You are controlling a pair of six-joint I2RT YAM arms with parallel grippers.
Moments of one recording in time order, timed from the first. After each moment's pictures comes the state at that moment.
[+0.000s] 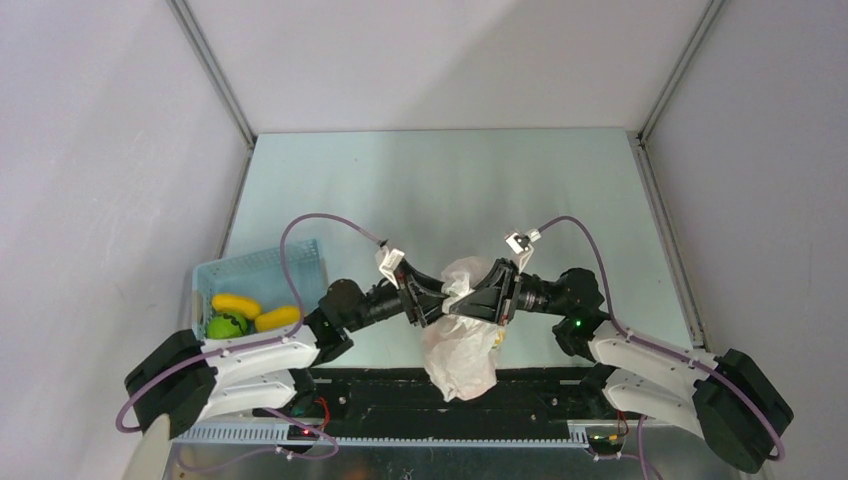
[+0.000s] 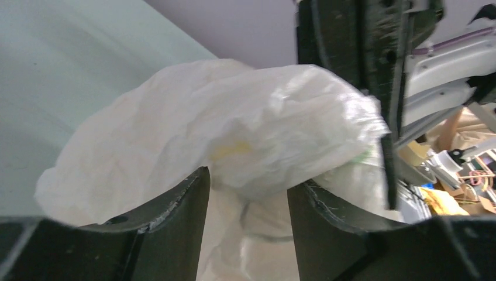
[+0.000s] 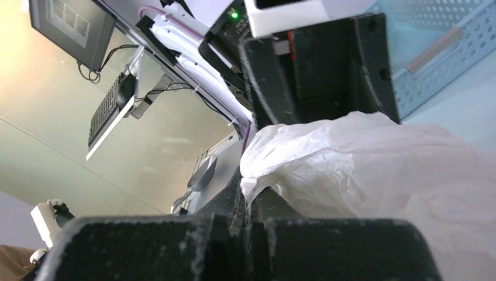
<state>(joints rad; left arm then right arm) -0.92 1.07 0.31 0.86 0.26 -0.61 0.75 0.98 0.33 0.98 -0.75 0.97</state>
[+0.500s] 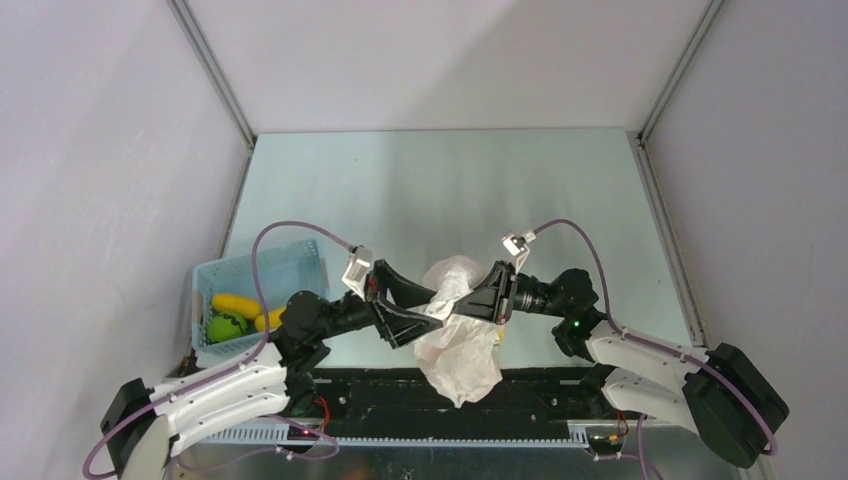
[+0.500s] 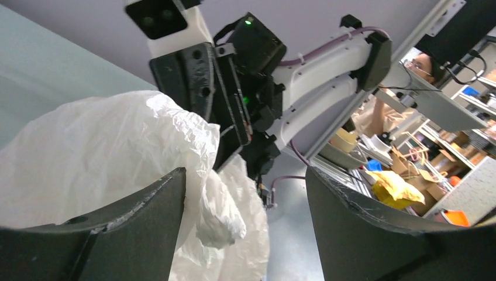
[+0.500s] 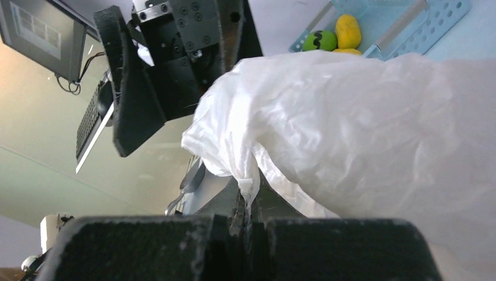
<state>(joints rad) -0.91 0.71 0.29 0.71 0.43 -0.68 0.72 1.02 0.30 0.97 -0.74 0.96</state>
